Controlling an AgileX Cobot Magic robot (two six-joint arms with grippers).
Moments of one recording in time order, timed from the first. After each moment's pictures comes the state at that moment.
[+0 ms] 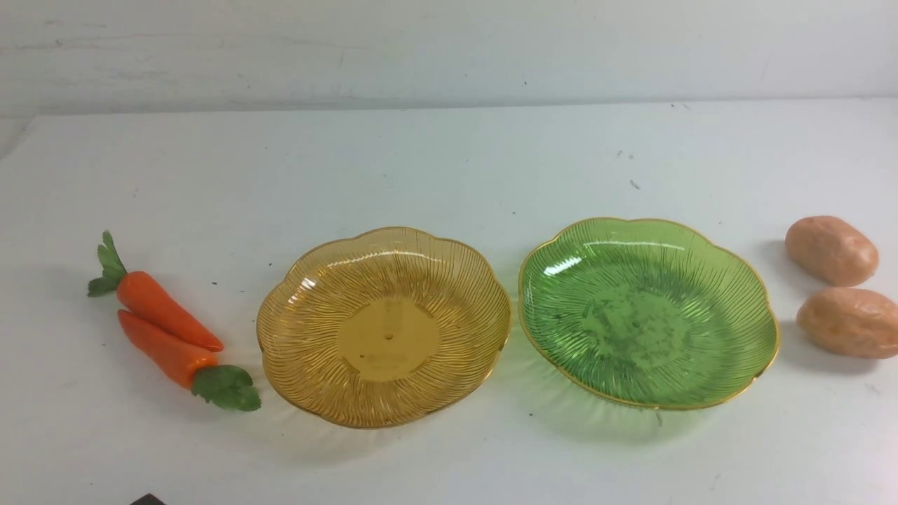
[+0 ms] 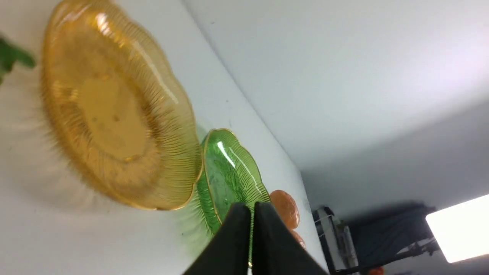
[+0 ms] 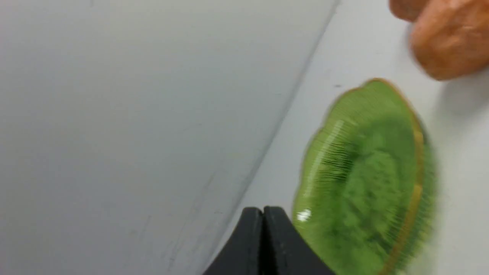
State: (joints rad) right arm 0.02 0.00 -0.28 0.81 0.31 0.09; left arm -0.10 0.01 -0.11 -0.92 0.43 -0.26
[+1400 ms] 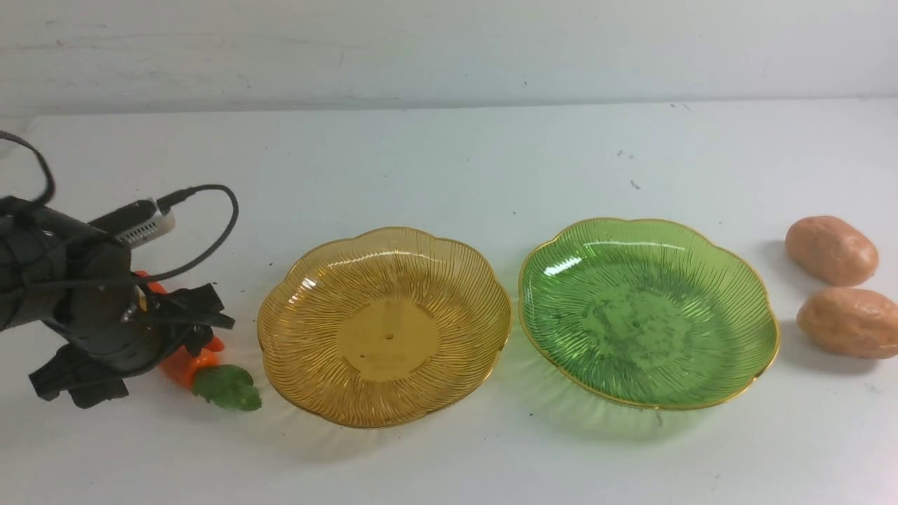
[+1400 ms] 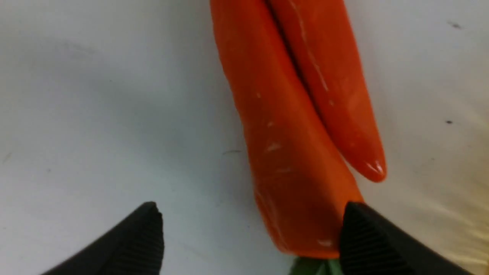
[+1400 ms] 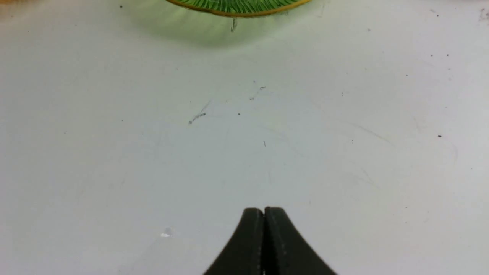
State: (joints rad) right arm 0.03 0.67 -0.63 0.31 1.20 -0.17; left arm -0.10 1.63 -0.90 0.31 0.56 -1.01
